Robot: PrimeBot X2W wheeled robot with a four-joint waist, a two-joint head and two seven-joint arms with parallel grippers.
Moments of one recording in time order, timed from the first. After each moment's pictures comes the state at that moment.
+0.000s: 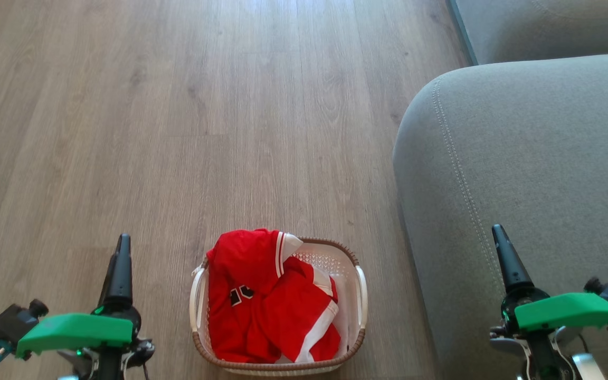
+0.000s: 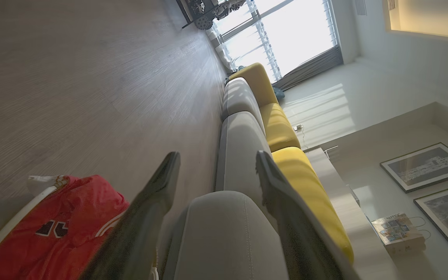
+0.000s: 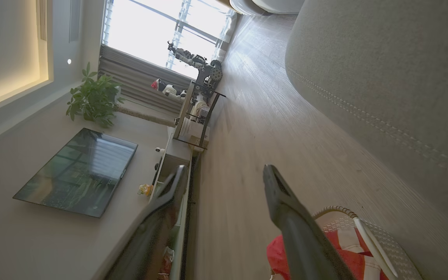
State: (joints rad) left arm 0.01 0.04 0.01 0.20 -1.17 -0.12 -0.03; right arm 0.00 -0.05 0.01 0.21 1.27 0.12 -0.03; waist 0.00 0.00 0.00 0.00
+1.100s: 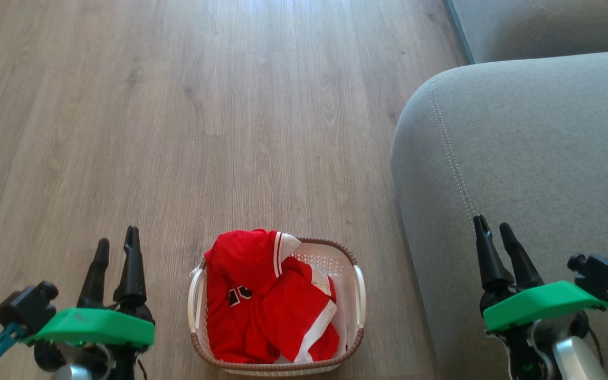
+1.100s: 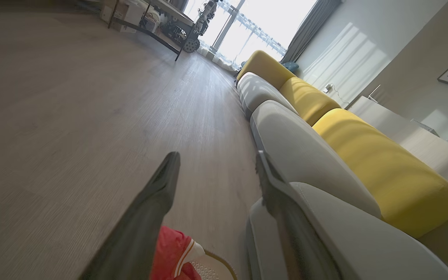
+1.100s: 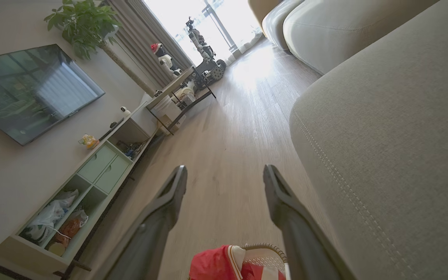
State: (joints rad) left arm 0.01 0.04 0.01 0.15 -0.64 -0.11 -0.13; right arm -0.03 -0.07 0.05 0.21 0.73 0.12 -0.13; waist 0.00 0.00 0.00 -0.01
